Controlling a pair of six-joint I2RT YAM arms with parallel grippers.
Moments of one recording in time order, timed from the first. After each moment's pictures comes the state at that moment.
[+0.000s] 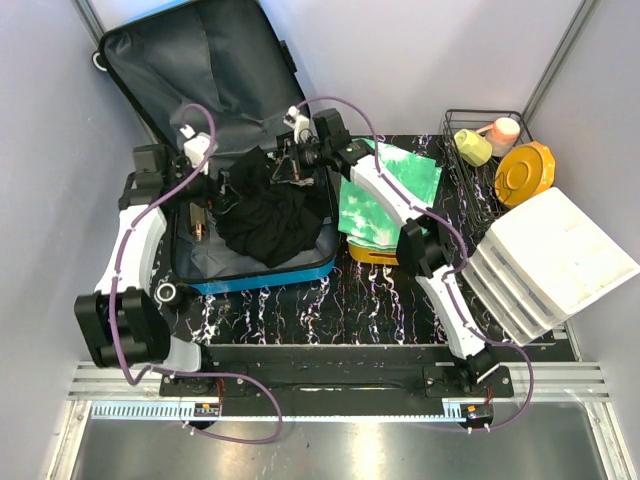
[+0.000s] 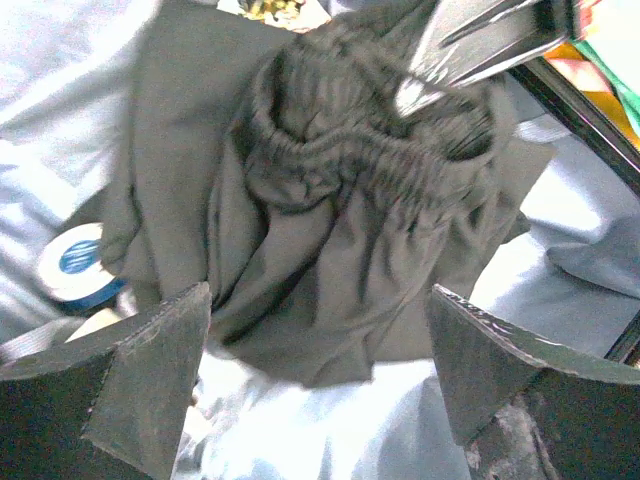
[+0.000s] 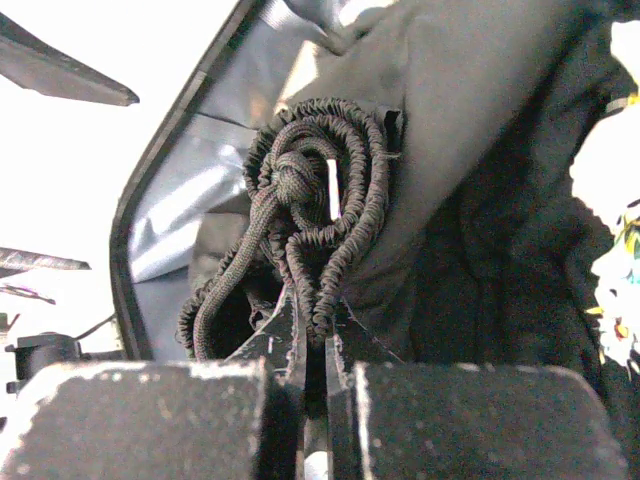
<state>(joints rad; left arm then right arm) 0.09 1.47 1.25 -0.47 0.71 0.35 0.59 2.56 2.51 -0.50 -0.75 0.32</state>
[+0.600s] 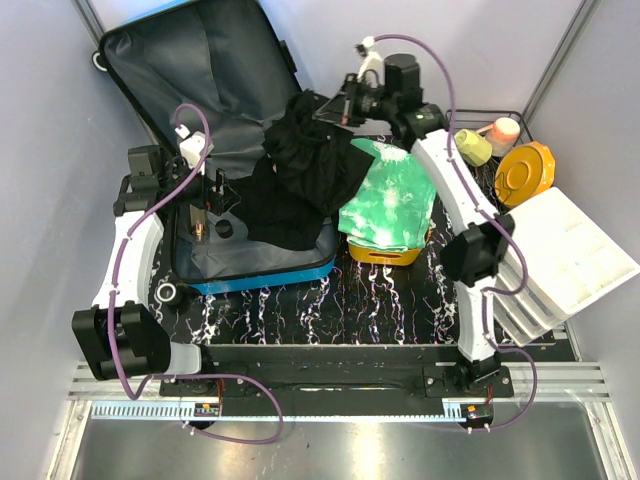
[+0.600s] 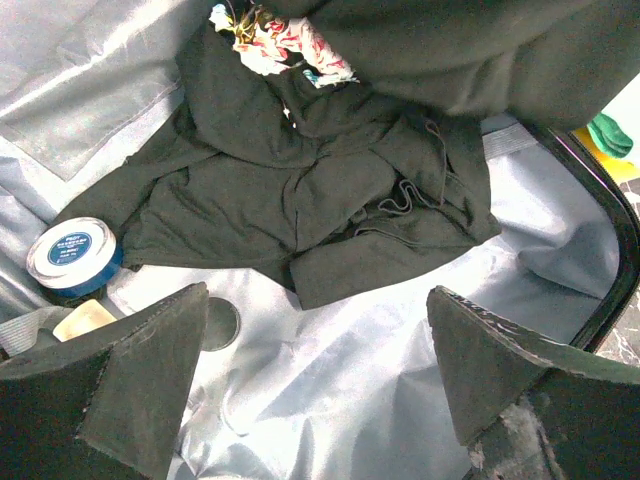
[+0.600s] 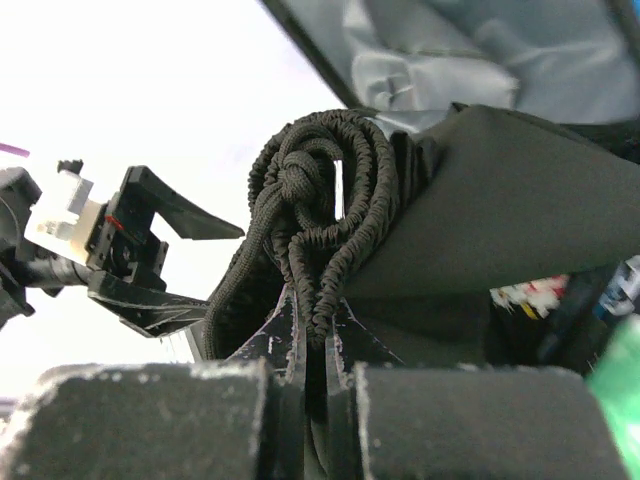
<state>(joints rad) 0.13 1.35 1.24 -0.52 0.71 0.31 0.43 2.20 2.44 -0.46 -0.67 0.50</state>
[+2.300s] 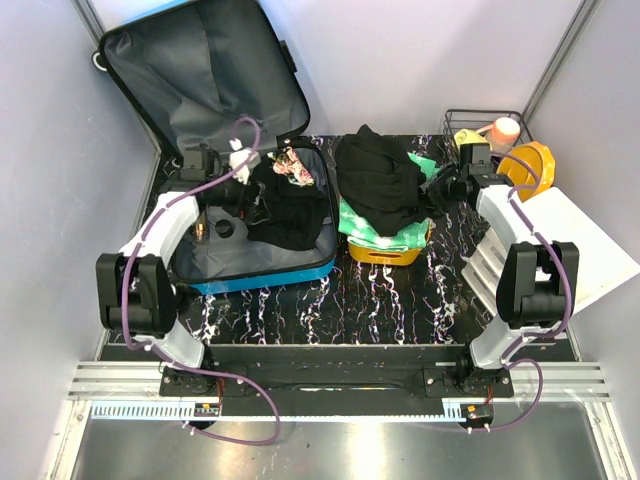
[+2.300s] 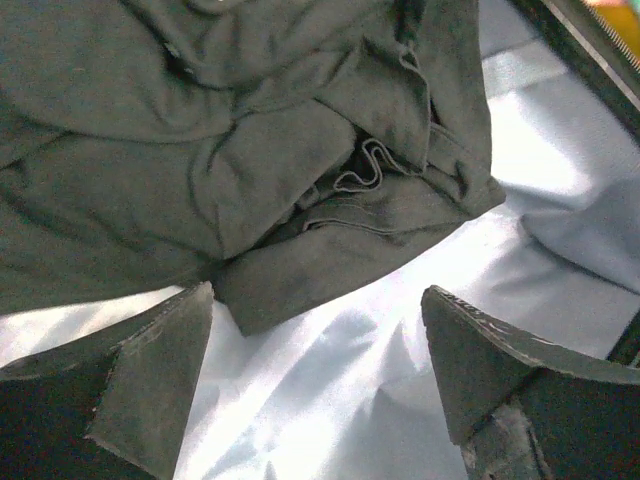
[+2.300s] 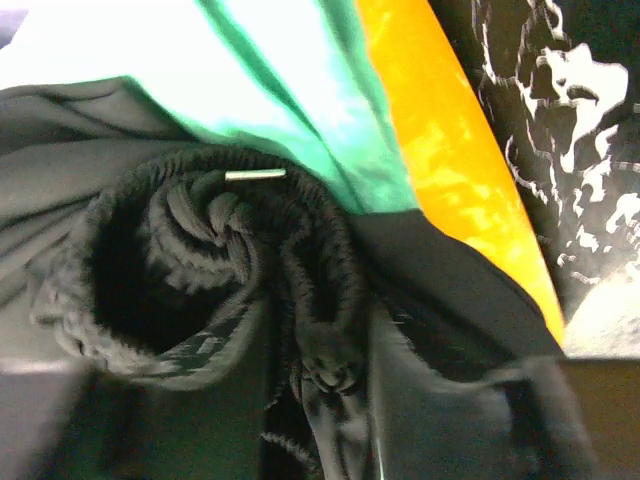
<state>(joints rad) -0.05 1.58 1.27 -0.53 0.63 0.32 0.03 1.68 1.30 -0.48 -0.28 0.97</state>
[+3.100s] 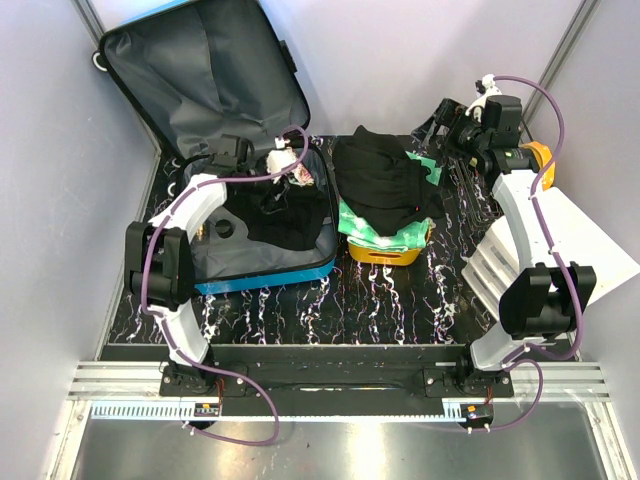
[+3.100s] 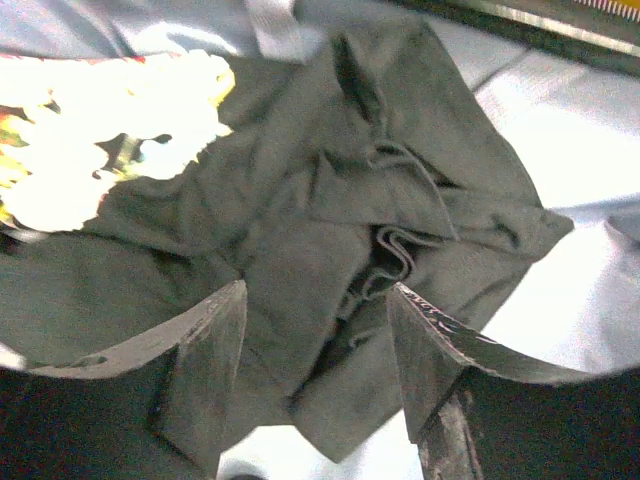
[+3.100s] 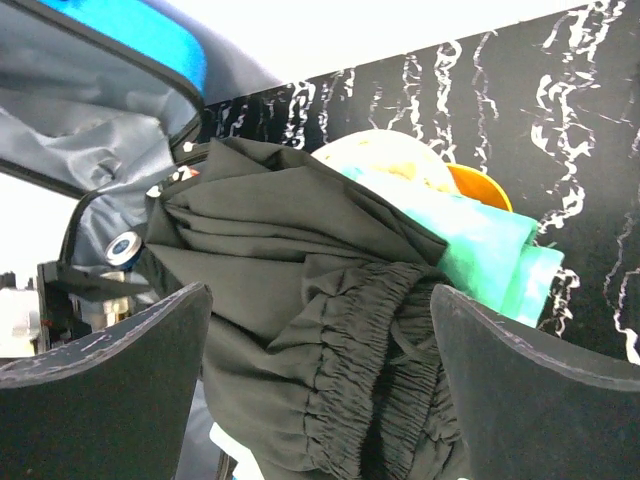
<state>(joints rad) -0.21 1.83 1.44 -0.52 0.63 0.70 0.03 1.61 1.60 -0.40 -0.33 0.47</state>
